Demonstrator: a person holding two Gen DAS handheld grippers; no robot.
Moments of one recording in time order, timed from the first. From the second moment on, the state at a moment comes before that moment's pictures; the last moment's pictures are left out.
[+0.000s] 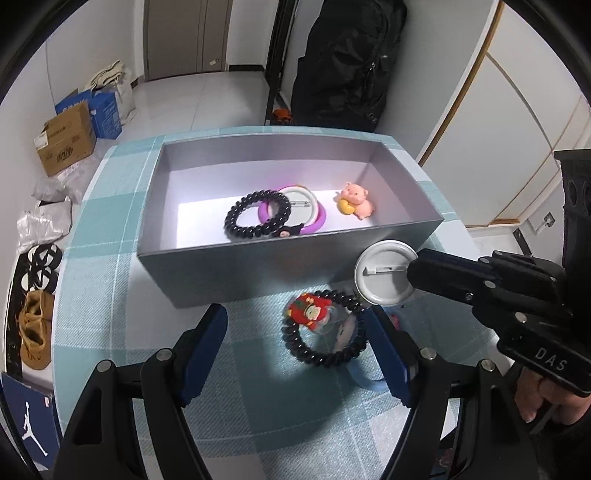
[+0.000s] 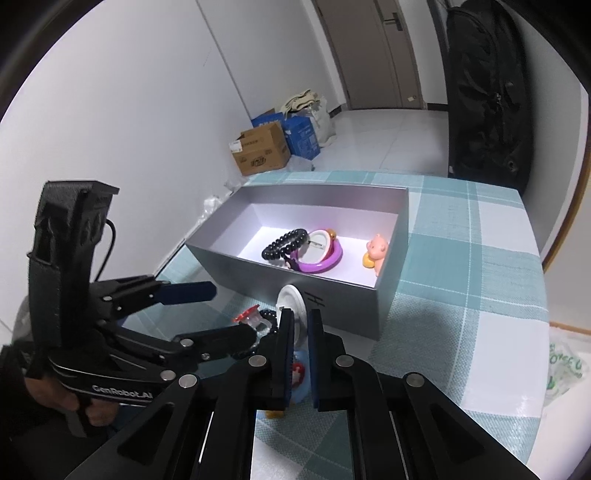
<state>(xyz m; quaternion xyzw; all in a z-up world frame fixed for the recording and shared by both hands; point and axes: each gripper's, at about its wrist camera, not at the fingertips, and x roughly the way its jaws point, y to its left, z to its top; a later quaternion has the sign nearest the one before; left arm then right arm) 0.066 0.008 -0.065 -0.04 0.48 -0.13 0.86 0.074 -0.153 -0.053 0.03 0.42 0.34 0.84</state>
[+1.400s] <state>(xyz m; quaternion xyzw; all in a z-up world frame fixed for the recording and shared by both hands) 0.063 0.010 -0.058 -0.10 0.49 -0.18 0.85 0.061 -0.174 -0.053 0.08 0.43 0.31 0.84</state>
